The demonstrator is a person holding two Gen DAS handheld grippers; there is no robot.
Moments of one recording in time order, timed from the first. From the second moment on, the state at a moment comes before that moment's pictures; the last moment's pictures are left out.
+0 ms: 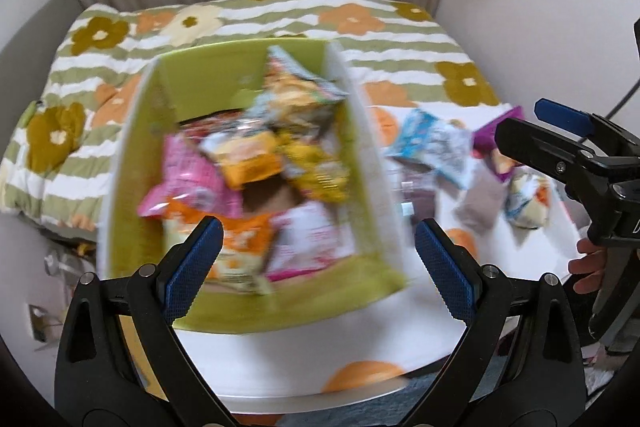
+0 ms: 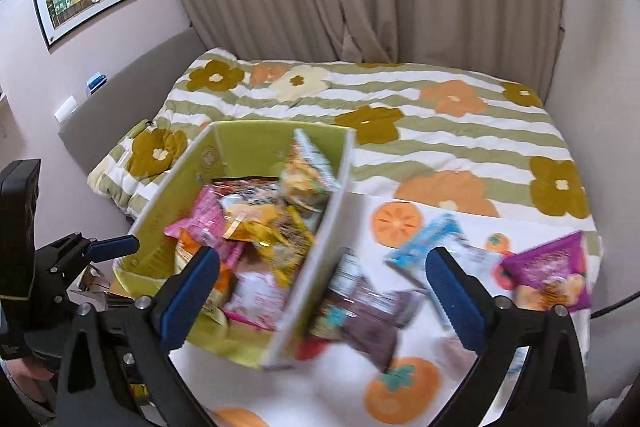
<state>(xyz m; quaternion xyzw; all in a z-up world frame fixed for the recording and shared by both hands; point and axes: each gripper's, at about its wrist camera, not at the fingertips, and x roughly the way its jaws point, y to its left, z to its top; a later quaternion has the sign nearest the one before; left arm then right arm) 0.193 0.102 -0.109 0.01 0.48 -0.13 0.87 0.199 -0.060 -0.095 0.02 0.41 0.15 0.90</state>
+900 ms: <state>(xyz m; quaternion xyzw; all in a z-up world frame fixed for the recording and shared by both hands) 0.182 -0.158 -0.180 0.16 0.49 -0.31 0.80 0.122 -0.311 -0.150 0.07 0.46 0.01 0.89</state>
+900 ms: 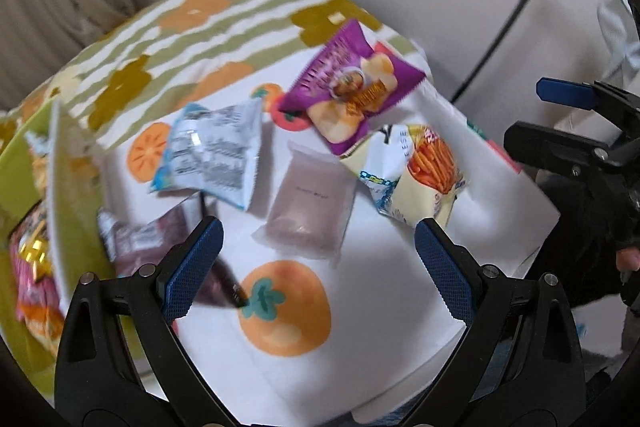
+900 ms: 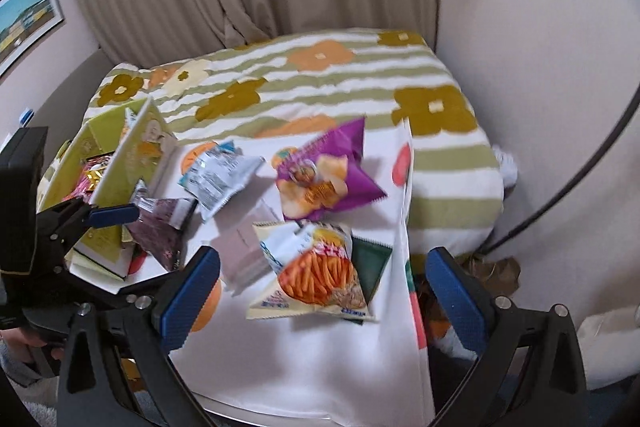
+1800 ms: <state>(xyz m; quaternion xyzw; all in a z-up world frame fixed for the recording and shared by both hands) 0.242 -0.205 -0.286 0.24 0.54 -0.37 0.71 0.173 -0.302 -0.246 0.08 0.53 -0.01 0.85</state>
